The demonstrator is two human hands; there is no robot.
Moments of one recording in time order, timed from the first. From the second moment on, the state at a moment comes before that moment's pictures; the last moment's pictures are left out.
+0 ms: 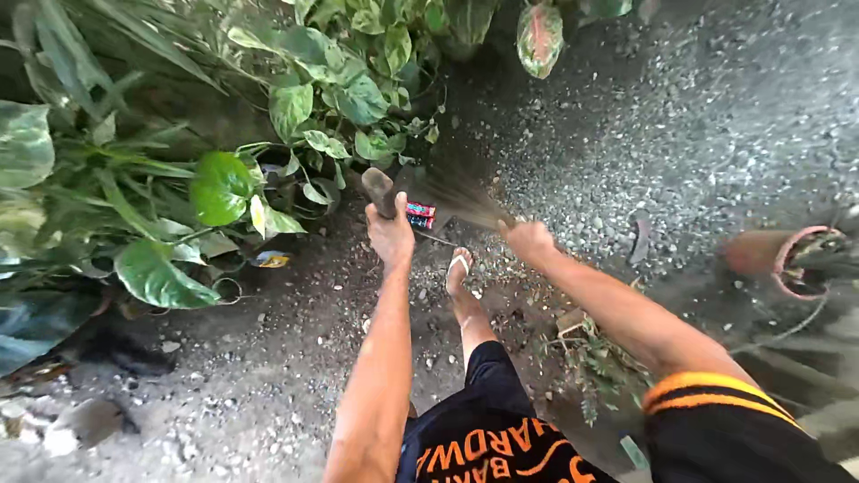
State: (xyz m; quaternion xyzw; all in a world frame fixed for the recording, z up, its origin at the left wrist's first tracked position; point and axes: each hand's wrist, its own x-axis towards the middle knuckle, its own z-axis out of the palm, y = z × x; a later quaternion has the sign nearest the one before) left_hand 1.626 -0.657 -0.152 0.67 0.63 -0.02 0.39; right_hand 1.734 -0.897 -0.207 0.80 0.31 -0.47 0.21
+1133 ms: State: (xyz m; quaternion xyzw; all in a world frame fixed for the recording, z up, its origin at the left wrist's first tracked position) left_hand 1.653 -0.738 -0.055 0.67 0.36 0.06 0.65; right_hand 1.552 -1.178 -0.112 0.67 -0.53 -0.43 -0.29
